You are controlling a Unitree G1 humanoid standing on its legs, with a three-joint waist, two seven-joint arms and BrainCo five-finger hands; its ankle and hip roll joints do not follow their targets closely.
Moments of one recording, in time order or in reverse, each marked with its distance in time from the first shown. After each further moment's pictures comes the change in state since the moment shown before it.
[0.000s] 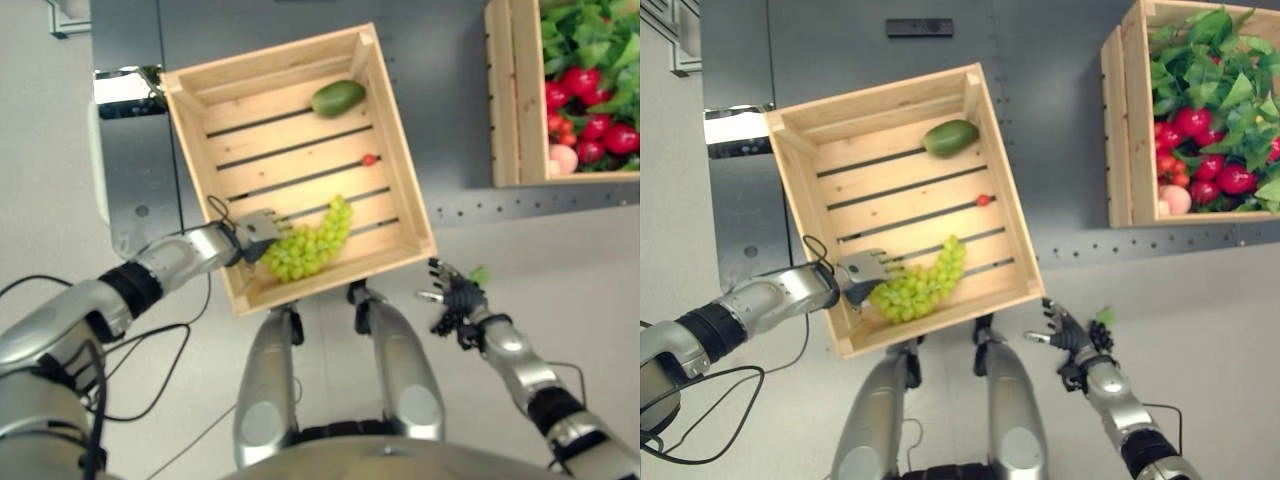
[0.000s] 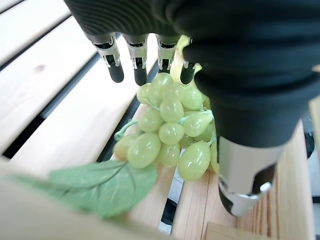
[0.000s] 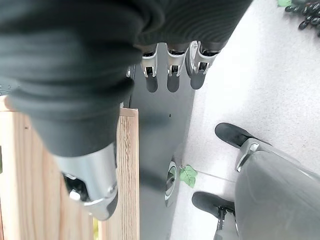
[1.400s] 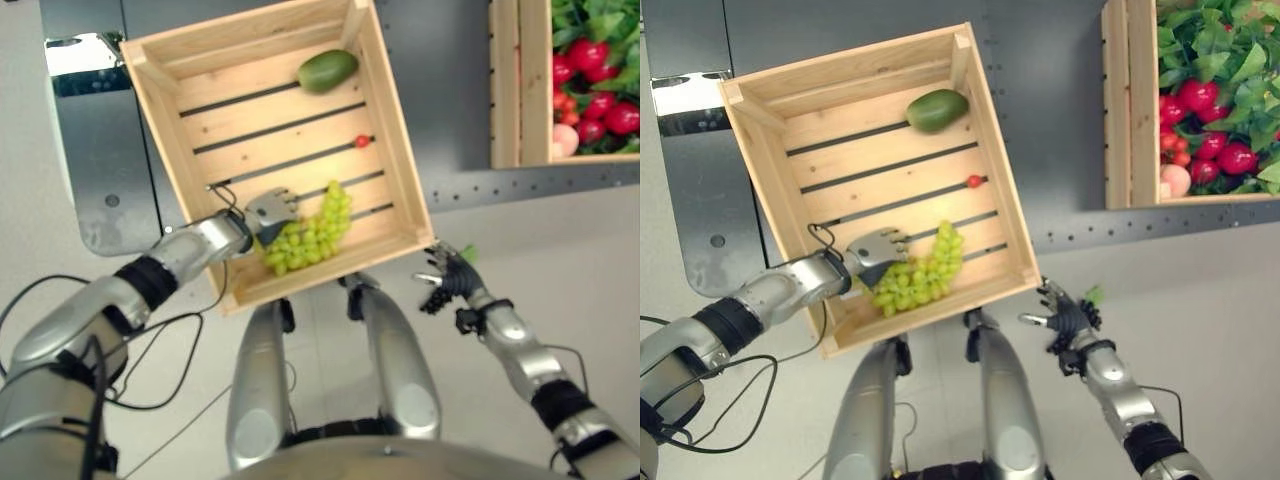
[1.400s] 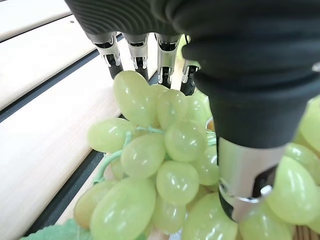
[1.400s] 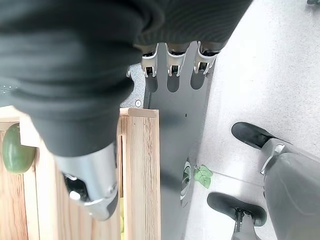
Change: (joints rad) left arm 0.005 -0.094 0.117 0.064 0.029 0.026 0.090; right arm 0.000 -0.037 -0.003 -0.162 0.031 -0.012 -0.002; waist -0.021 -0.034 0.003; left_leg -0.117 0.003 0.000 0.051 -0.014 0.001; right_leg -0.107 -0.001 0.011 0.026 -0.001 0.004
